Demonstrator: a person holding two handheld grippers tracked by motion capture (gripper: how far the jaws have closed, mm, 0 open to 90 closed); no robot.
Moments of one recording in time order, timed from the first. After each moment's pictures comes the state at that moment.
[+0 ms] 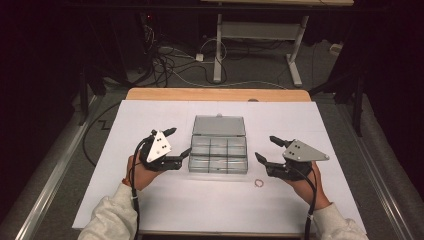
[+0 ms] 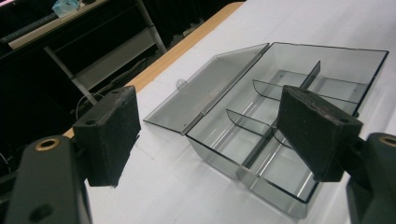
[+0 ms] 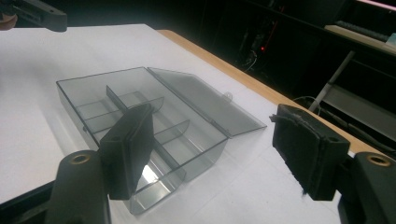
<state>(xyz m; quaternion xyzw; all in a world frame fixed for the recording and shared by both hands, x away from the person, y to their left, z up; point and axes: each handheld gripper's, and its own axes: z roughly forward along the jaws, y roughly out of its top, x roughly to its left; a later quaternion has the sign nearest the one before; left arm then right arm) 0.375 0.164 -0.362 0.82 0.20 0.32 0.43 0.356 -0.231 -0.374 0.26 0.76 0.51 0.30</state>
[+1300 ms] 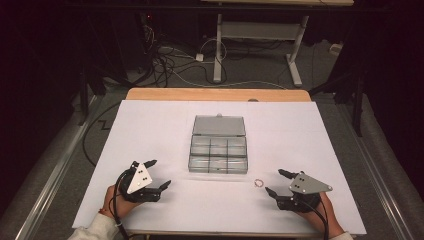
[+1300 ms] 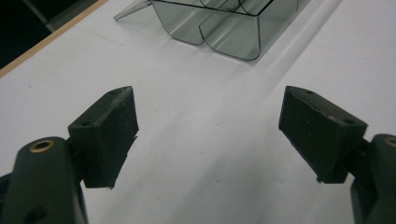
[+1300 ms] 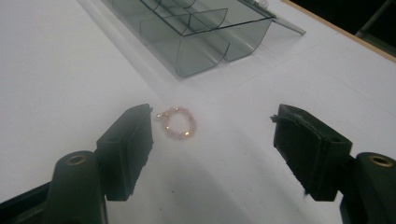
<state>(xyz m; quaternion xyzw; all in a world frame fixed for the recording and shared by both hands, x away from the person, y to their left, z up) 0.323 0.221 -0.419 0.86 0.23 0.27 0.36 0.309 -0.260 -0.440 0.26 0.82 0.44 0.26</state>
